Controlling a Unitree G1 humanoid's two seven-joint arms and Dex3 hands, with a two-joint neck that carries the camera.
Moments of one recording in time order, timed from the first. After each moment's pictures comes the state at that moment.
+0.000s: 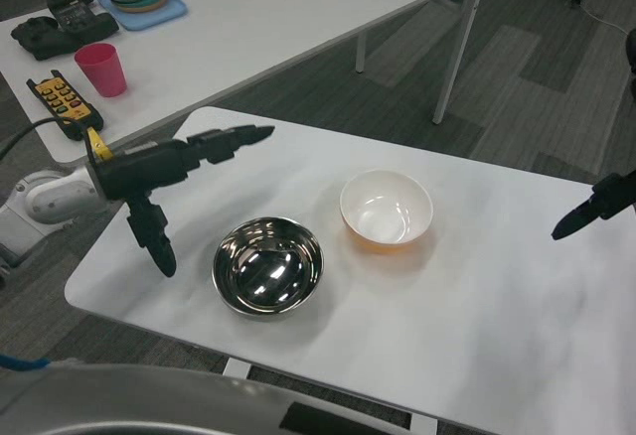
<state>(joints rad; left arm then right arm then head) 0.01 0.88 -0.03 0.16 0.02 -0.73 -0.35 -0.52 -0.48 -0.05 0.39 0.09 -0.44 0.09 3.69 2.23</state>
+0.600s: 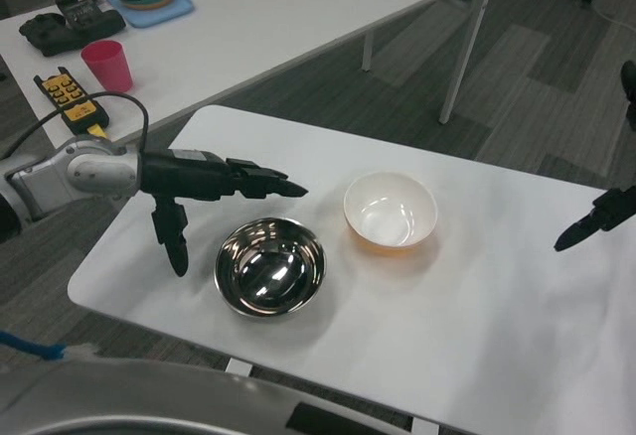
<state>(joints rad) -0.26 1.09 -0.41 0.19 0.03 -0.68 -0.47 -0.58 -0.51 0.06 0.56 0.16 -0.47 0.07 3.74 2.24</state>
